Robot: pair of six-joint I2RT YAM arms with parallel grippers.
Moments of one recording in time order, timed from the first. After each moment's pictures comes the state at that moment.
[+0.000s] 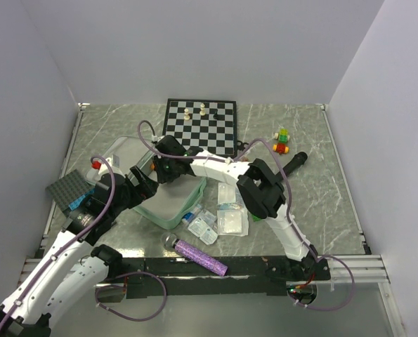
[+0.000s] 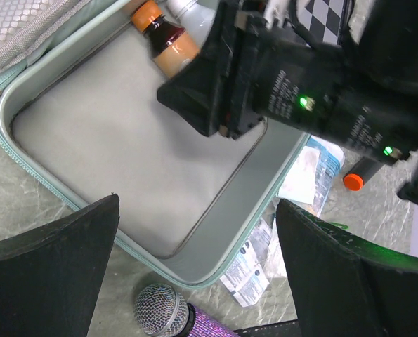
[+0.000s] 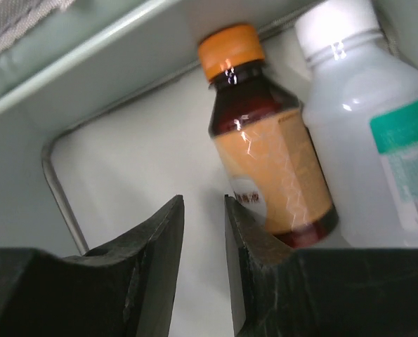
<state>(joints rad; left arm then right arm) -0.48 0.63 0.66 -0.59 -0.20 -0.86 0.91 2.26 1.84 -0.43 -0.08 0.42</state>
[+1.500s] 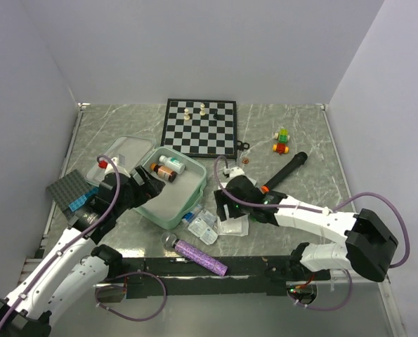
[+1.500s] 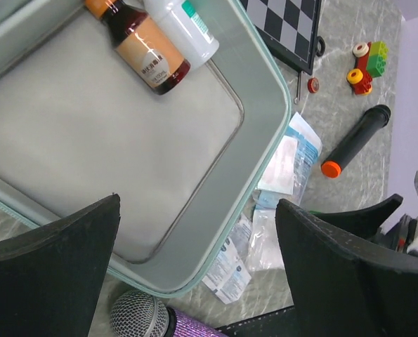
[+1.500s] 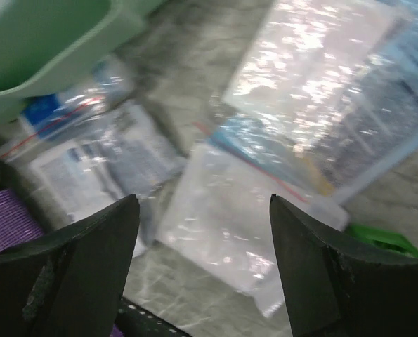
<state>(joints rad) -0.48 0.66 0.60 -0.47 -0.12 -0.88 0.88 1.23 0.68 -0.32 0.14 0.49</state>
